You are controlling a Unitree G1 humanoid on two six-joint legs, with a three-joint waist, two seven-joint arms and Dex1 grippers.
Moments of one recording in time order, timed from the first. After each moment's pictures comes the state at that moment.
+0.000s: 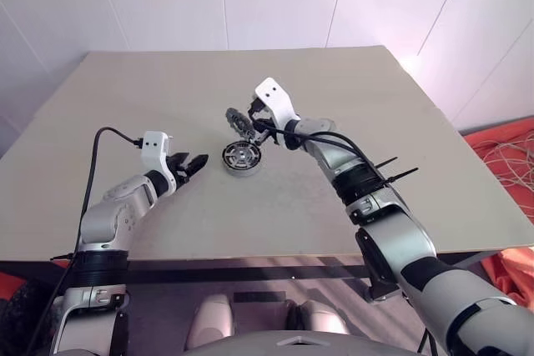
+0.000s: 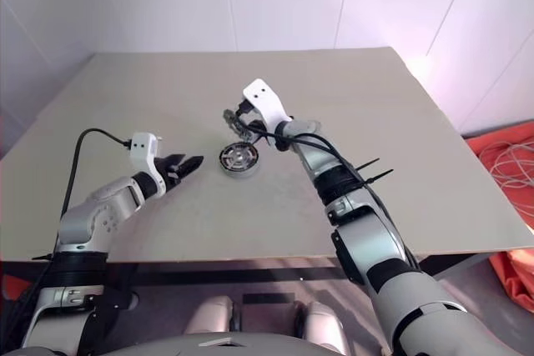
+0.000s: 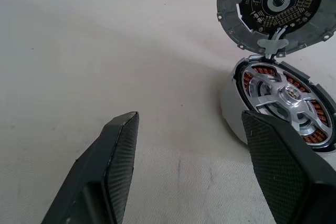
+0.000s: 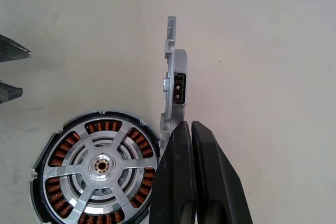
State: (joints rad) left arm -0.30 0.38 0.17 0.04 -0.46 0.67 -0.44; right arm -0.93 -0.13 0.26 0.61 0.01 0.44 0.57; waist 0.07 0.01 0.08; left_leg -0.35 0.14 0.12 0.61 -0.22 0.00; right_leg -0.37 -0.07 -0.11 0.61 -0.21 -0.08
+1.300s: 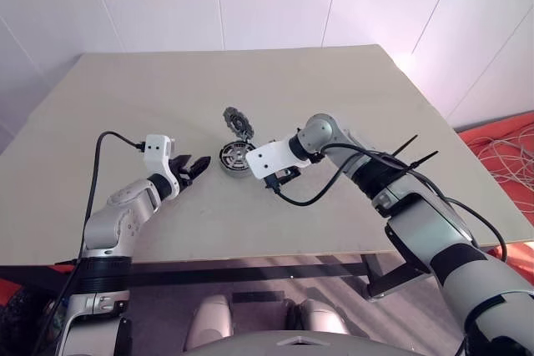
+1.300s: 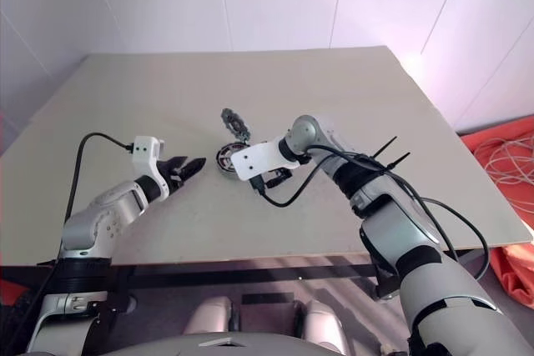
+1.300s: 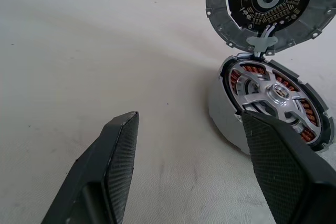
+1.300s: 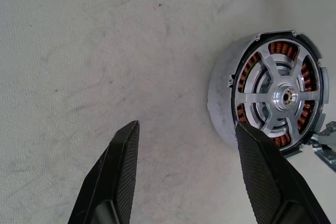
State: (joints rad) left arm -0.26 0.34 0.17 -0.01 -0.46 0.66 -0.41; right arm -1.03 -0.32 0.63 0.71 -0.33 -0.24 1.23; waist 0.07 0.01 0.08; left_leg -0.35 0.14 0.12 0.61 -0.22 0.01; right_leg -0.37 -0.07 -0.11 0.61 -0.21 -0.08
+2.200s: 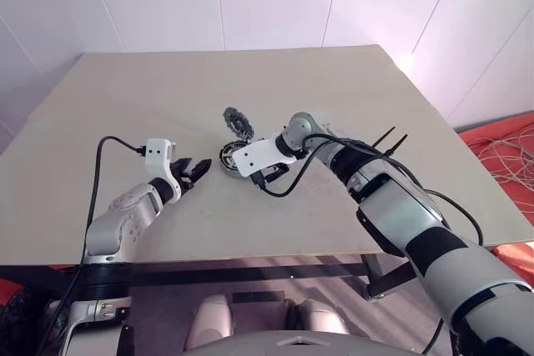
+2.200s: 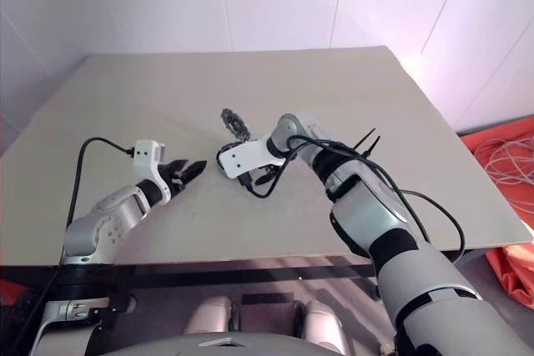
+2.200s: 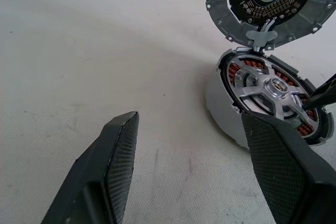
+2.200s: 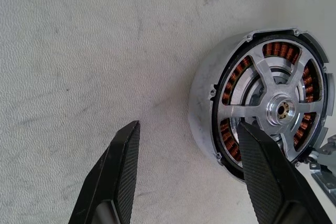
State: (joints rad) left arm -0.23 0.32 0.17 -0.03 -0.46 0.66 -0.39; right arm -1.16 -0.18 0.63 1.07 -0.44 -0.38 1.14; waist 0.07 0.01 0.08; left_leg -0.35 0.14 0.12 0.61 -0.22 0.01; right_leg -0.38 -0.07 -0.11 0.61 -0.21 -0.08
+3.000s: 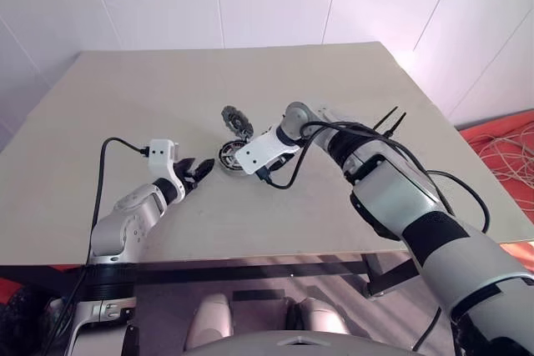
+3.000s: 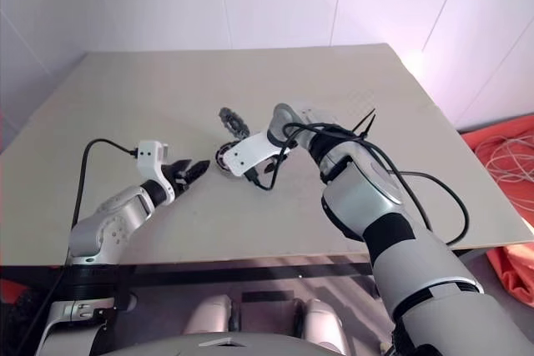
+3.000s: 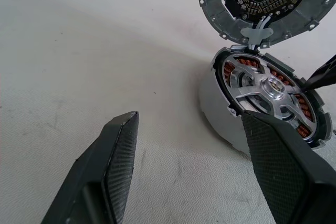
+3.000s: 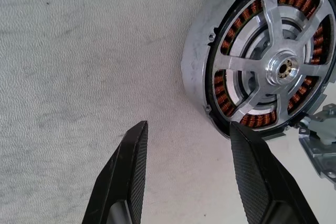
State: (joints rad) left arm -0.23 0.29 0.17 -0.03 -0.46 0.65 -0.38; right arm -1.31 -0.15 0.67 1.25 -0.61 -0.49 1.11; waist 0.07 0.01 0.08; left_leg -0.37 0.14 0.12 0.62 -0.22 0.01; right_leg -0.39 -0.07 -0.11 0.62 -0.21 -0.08
